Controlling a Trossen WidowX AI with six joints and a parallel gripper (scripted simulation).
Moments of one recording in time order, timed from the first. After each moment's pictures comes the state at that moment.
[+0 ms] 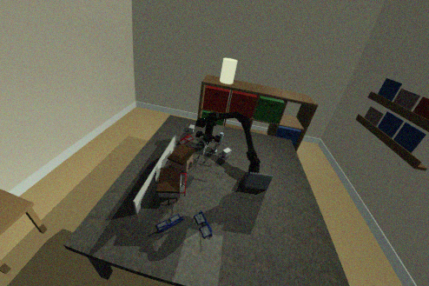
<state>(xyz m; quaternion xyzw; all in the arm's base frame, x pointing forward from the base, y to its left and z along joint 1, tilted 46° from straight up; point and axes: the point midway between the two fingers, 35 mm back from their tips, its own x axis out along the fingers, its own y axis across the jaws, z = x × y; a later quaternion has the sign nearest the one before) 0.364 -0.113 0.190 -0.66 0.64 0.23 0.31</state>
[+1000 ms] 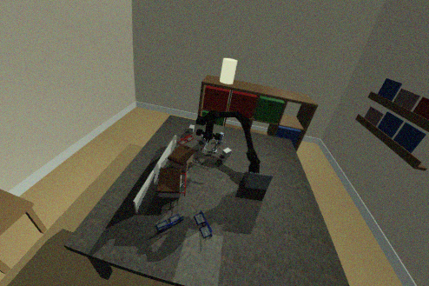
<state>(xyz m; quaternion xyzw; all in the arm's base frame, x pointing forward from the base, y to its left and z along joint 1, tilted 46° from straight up) 0.363 -0.109 0.206 -0.66 0.64 0.23 0.31</state>
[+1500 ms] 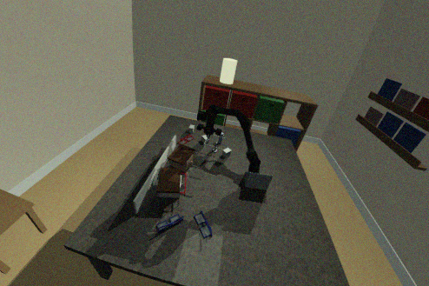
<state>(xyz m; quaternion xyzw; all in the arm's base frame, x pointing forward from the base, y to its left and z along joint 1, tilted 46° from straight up) 0.360 -0.076 0.237 -0.66 0.64 0.22 0.32</state>
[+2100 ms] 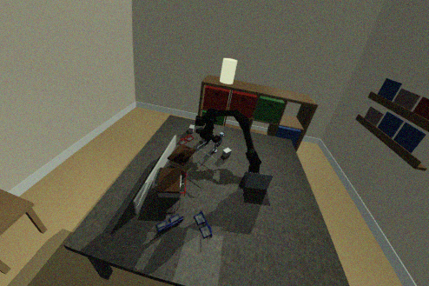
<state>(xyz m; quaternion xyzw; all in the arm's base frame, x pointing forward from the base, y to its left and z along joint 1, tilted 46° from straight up) 0.358 -0.015 0.183 -0.58 0.67 0.11 0.44</state>
